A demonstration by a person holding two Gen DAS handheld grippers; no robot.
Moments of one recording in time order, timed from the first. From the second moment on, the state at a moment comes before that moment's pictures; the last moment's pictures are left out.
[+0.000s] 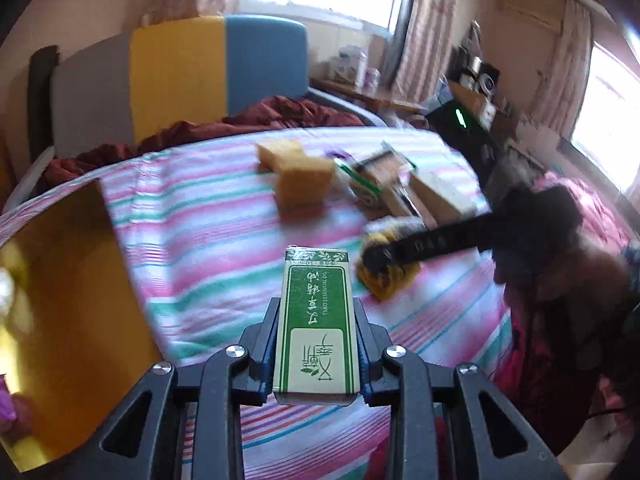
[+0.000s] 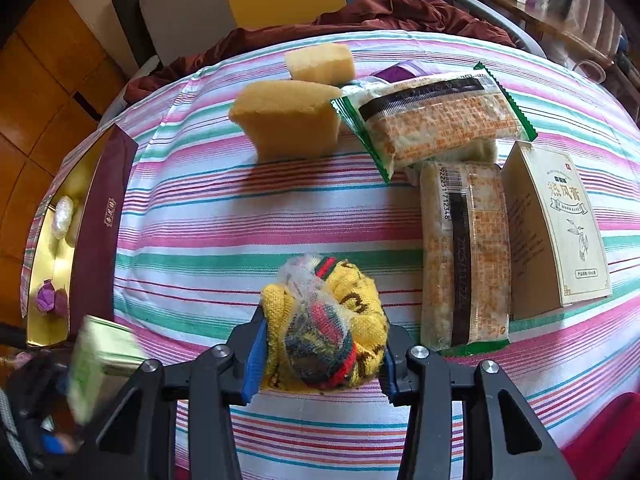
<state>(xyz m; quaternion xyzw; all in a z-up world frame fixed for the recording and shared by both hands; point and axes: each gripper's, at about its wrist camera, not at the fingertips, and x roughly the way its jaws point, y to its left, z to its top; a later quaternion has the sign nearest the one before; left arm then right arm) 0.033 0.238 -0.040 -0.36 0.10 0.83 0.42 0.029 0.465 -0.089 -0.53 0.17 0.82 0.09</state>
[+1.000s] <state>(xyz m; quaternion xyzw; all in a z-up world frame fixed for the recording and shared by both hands) -0.173 0.013 -0.081 -0.49 0.03 0.87 0.10 0.031 0.460 -0.088 -0.54 0.15 0.83 0.09</state>
